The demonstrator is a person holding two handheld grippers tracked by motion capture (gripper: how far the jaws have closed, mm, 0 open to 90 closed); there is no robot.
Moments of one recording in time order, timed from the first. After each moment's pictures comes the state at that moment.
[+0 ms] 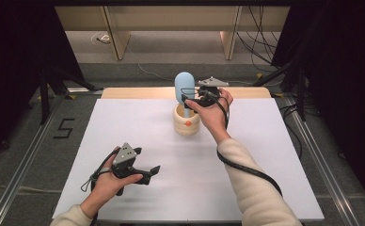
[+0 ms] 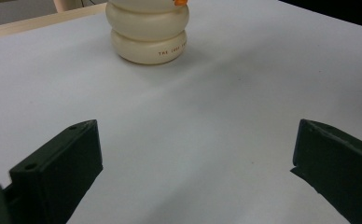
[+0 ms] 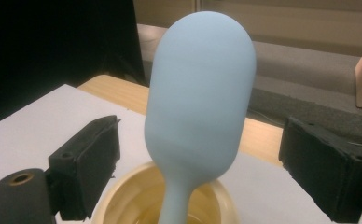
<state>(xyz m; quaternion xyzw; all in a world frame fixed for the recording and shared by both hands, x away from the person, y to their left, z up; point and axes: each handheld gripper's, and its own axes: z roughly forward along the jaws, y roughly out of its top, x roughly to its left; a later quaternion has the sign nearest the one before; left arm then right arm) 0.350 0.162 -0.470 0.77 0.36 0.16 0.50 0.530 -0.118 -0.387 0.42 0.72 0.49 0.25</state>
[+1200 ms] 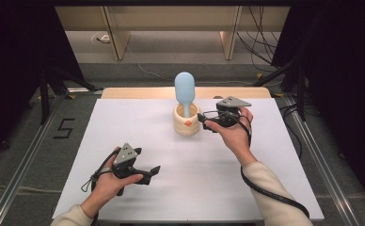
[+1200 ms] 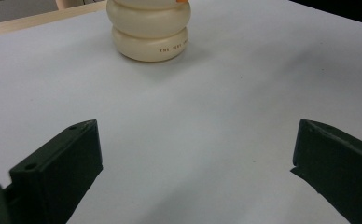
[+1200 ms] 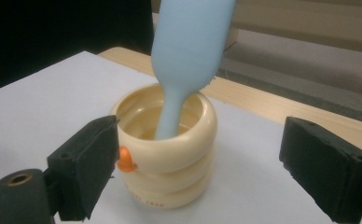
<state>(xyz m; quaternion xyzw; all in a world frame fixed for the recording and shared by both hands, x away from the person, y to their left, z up) 0.351 0.161 -0.471 0.77 0.36 0.16 0.49 0.473 -0.175 -0.405 0.39 0.75 0.48 0.24</state>
